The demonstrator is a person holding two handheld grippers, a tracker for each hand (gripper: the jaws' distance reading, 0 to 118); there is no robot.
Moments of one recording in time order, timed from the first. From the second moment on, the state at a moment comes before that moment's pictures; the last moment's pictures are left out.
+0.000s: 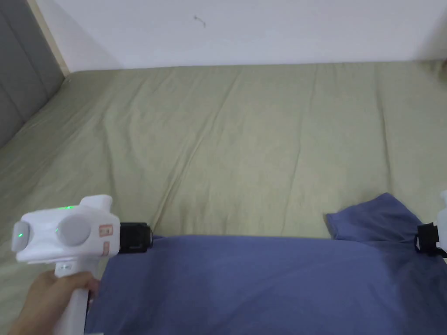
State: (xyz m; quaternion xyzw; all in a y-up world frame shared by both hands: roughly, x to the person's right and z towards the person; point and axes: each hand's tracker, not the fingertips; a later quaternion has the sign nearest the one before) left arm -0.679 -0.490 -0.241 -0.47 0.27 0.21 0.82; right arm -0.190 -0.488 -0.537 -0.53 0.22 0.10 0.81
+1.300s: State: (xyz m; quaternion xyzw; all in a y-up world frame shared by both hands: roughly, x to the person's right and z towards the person) left arm -0.535 -0.457 0.031 -0.47 0.25 0.19 0.82; right arm -0.006 -0.461 -0.250 -0.52 0.20 0.07 0.83
